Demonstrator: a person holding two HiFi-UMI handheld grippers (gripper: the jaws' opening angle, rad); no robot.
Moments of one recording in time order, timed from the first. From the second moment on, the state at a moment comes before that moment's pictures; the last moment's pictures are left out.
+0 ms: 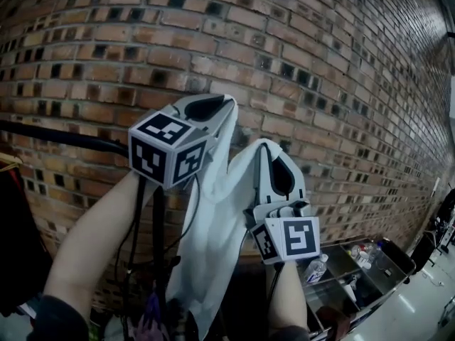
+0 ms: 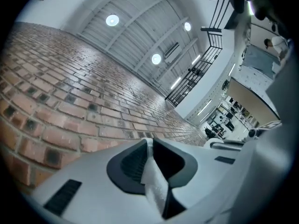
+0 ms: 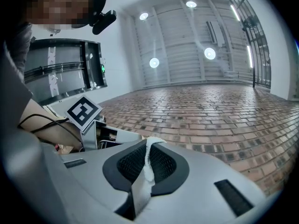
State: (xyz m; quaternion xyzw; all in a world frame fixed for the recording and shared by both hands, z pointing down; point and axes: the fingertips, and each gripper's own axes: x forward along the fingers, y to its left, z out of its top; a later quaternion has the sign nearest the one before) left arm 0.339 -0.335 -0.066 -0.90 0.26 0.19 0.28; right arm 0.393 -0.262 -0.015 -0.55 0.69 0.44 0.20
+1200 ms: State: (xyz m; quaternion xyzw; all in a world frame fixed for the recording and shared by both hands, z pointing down) left arm 0.009 -0.342 -0.170 -0.79 0.37 0.18 0.46; right arm 0.151 -0.305 -0.085 -0.51 0.67 0.52 0.15
